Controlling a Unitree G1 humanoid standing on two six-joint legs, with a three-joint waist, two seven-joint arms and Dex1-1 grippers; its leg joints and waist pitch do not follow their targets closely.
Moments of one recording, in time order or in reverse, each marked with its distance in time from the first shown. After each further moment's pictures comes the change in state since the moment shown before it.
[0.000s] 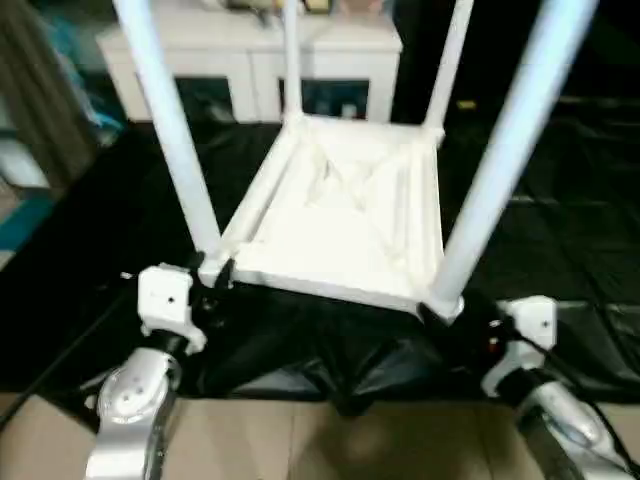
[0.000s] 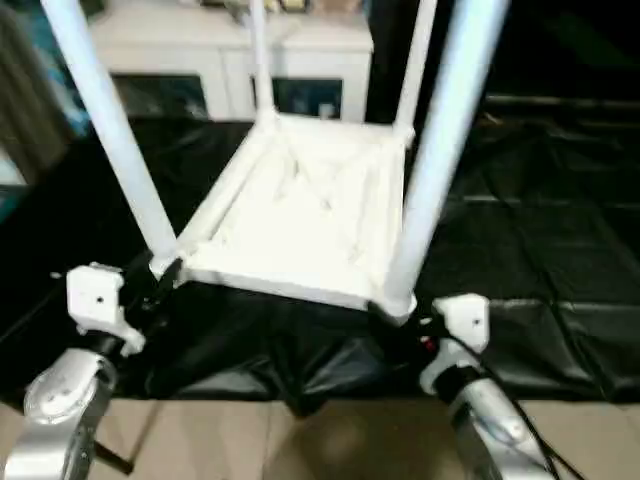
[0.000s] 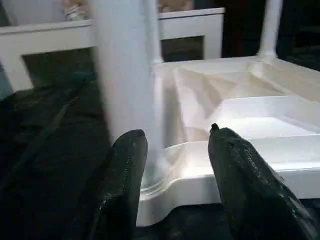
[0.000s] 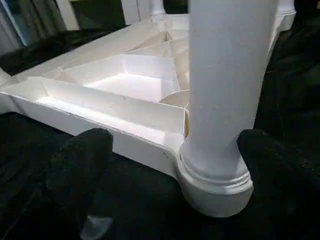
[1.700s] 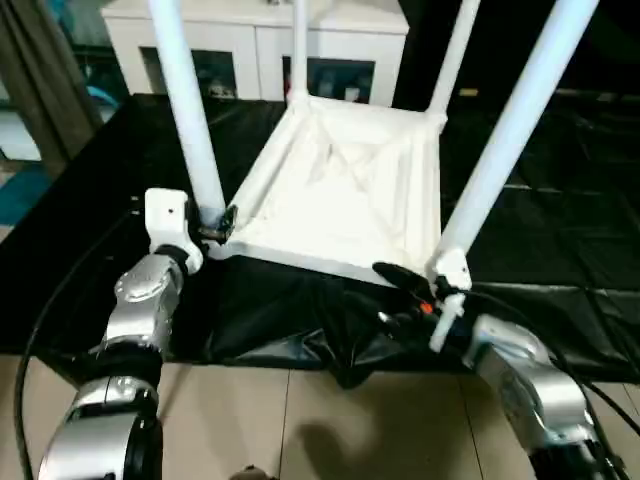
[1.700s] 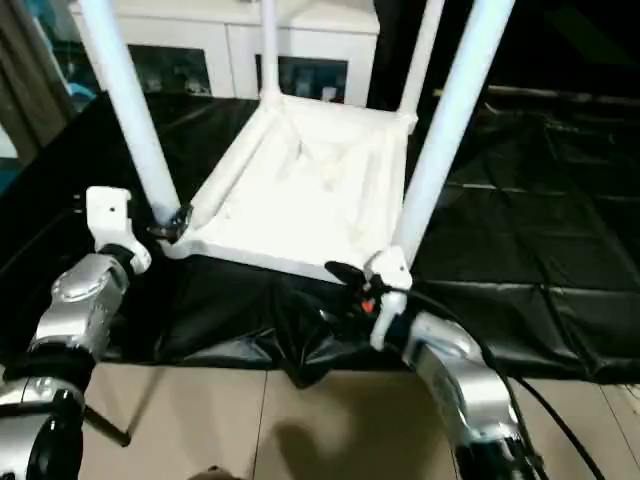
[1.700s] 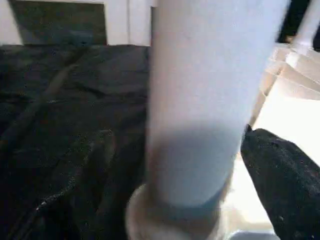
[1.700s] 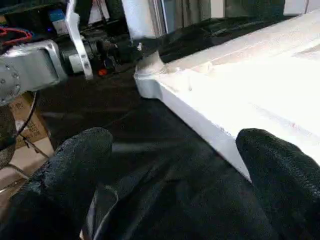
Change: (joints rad) left arm -0.683 0.142 0.092 0.951 -0.073 -0.103 -0.089; right arm -0.394 -0.052 0.173 0.329 0.100 0.008 0.379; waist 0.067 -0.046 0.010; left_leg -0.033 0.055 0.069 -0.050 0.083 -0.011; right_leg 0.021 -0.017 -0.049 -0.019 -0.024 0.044
